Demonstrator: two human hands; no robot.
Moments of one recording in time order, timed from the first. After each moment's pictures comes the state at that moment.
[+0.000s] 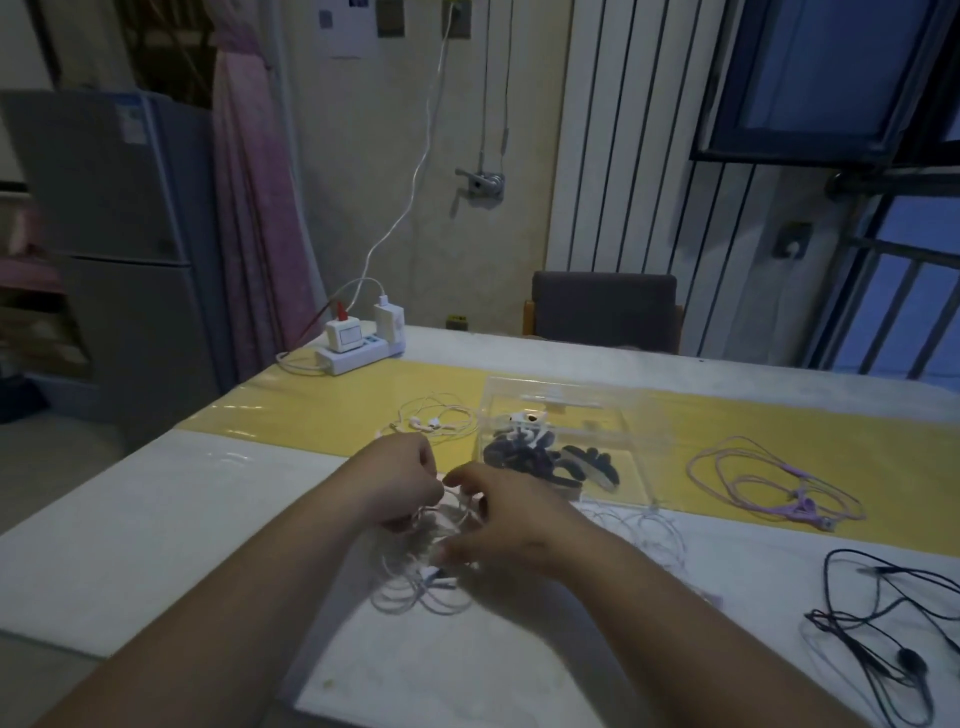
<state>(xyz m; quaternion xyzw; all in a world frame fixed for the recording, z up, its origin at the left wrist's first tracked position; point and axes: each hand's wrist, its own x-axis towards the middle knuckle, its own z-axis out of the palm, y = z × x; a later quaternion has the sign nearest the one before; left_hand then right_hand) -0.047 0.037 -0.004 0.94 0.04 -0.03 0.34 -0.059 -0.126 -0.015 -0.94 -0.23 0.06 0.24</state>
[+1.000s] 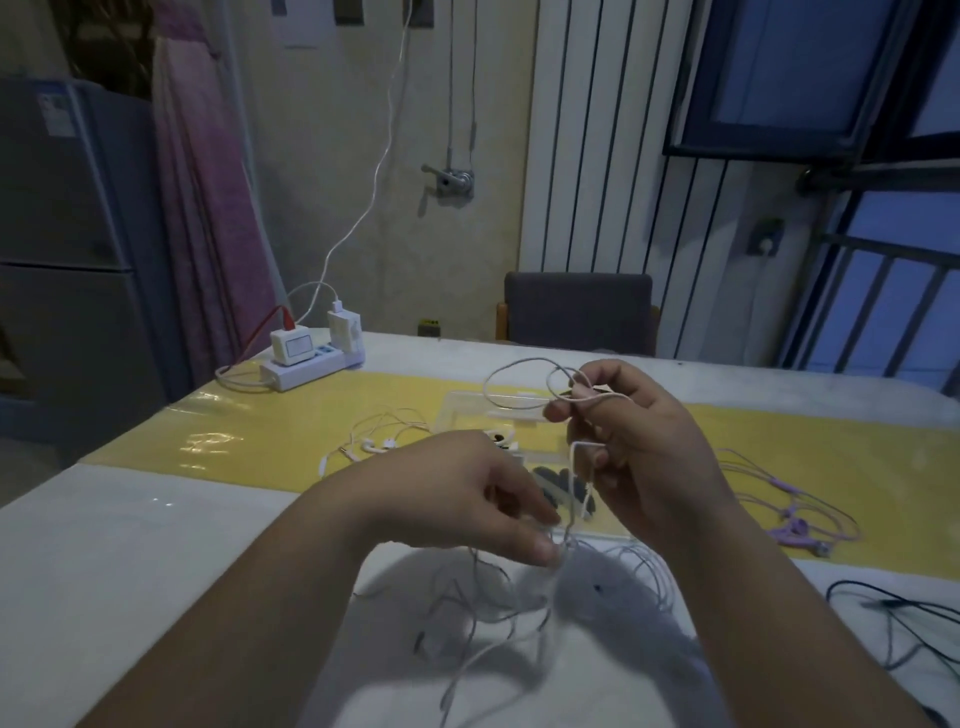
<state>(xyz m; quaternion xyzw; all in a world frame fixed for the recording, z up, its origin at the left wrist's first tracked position) -0.041 -0.026 0.045 0.88 -0.33 -0.12 0.32 -0.050 -0.207 0.047 -0.57 -0.13 0.00 0.81</state>
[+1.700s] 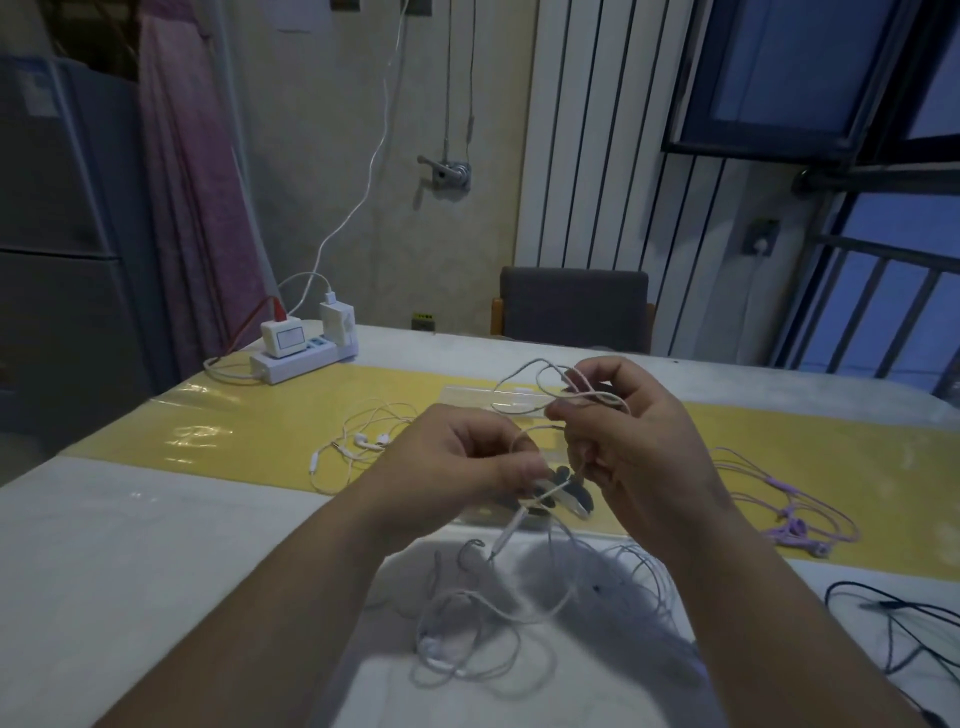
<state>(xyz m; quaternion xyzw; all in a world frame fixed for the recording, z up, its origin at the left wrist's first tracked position) -0.031 -0.033 0.014 0.68 -0.29 -0.01 0.67 -0.039 -0.207 0.035 -0.61 -0.17 -0.05 0.77</state>
